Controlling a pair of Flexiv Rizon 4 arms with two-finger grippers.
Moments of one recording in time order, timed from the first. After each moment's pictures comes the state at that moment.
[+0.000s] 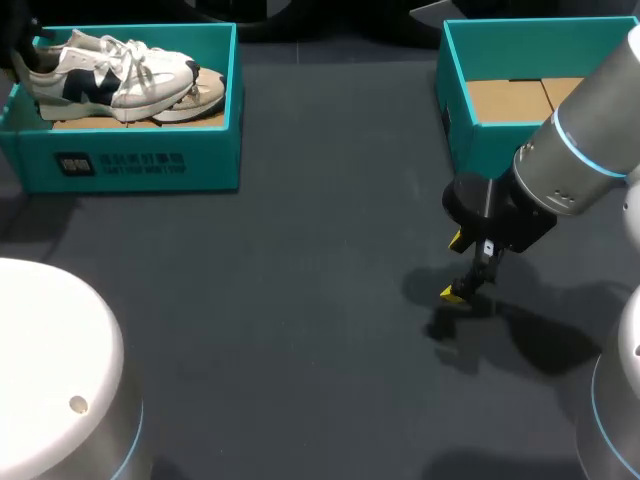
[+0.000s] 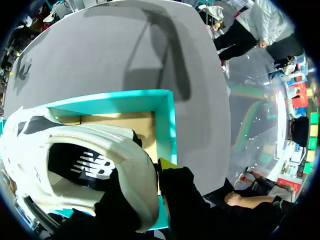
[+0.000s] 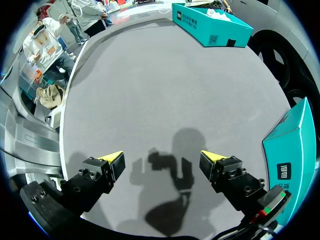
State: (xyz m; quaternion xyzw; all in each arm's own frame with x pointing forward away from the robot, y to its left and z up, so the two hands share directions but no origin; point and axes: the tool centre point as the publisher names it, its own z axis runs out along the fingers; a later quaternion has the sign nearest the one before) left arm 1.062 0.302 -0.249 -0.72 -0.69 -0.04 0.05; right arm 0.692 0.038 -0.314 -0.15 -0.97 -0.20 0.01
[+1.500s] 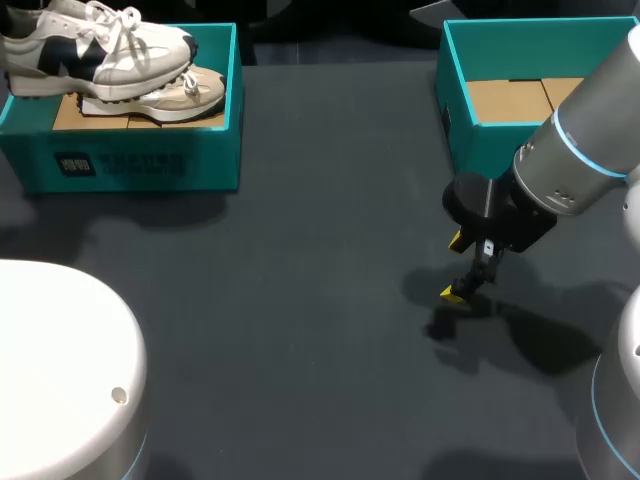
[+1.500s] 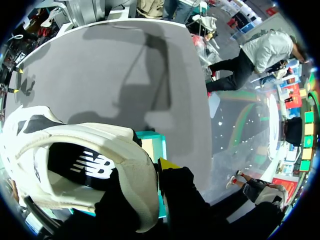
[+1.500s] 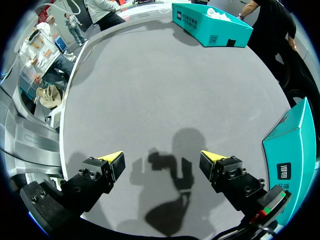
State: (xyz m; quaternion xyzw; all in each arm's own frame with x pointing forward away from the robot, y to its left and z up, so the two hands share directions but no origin) left arm 0.985 0.279 -0.145 -0.72 -0.68 -0.05 0.09; right arm 0.692 0.038 -0.314 -0.15 -0.97 -0.20 0.01
